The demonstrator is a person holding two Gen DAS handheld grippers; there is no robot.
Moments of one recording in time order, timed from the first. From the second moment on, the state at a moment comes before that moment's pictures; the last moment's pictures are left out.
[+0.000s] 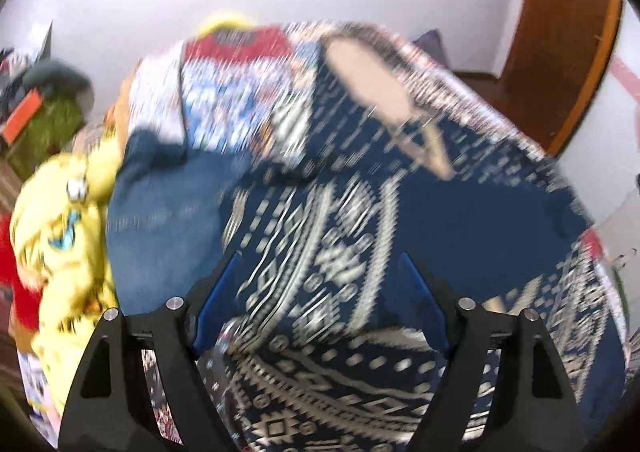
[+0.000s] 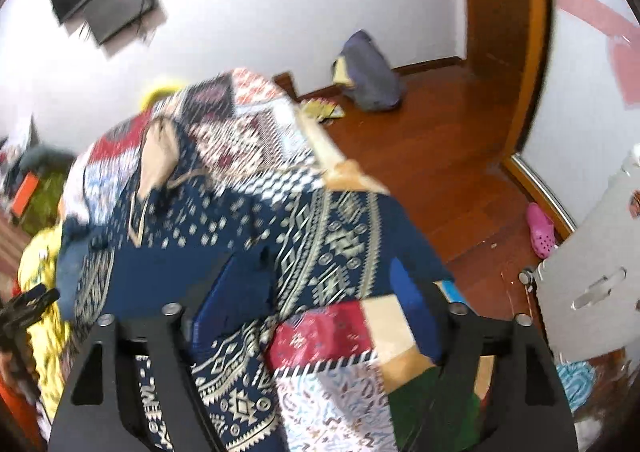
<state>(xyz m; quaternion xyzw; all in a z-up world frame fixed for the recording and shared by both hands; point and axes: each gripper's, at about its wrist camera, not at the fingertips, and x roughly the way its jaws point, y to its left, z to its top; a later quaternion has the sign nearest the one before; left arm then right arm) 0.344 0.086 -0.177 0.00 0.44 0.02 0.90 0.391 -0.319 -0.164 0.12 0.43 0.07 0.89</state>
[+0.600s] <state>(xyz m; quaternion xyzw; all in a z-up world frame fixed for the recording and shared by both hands) 0.395 0.007 -0.216 0.03 0.46 -0.04 0.89 0.450 -0.385 -0.310 0.33 0.54 0.03 0.77</state>
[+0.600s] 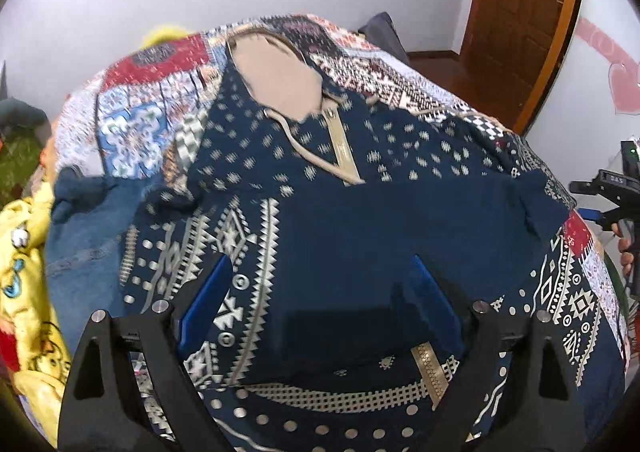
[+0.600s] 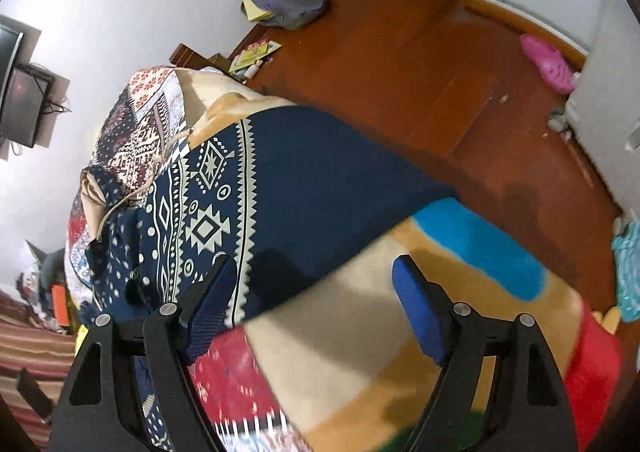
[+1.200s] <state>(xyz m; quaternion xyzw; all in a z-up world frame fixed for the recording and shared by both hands) 0.384 0.020 -0.213 0.01 0.45 -0.02 0.89 0.456 -0.340 -0.211 0.16 0.43 0.02 0.89</state>
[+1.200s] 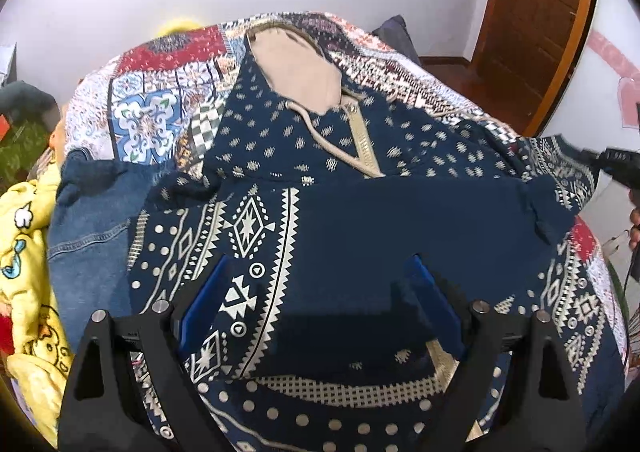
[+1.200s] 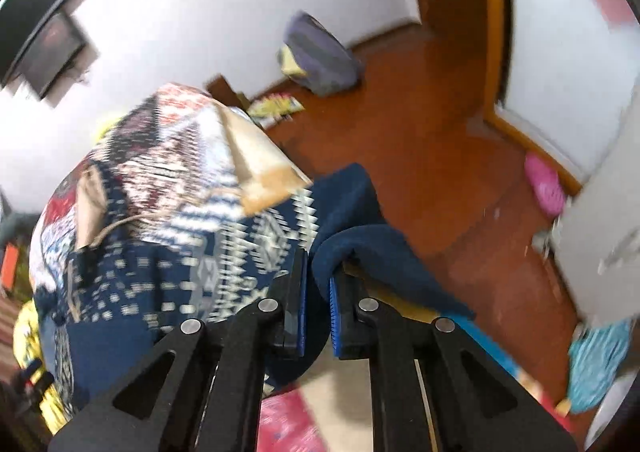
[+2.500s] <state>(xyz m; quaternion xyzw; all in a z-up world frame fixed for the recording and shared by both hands) 0.315 0.007 -0.149 0.06 0.41 -0.08 0.91 0.366 -0.166 -0.191 0.03 0.48 0.23 0.84</state>
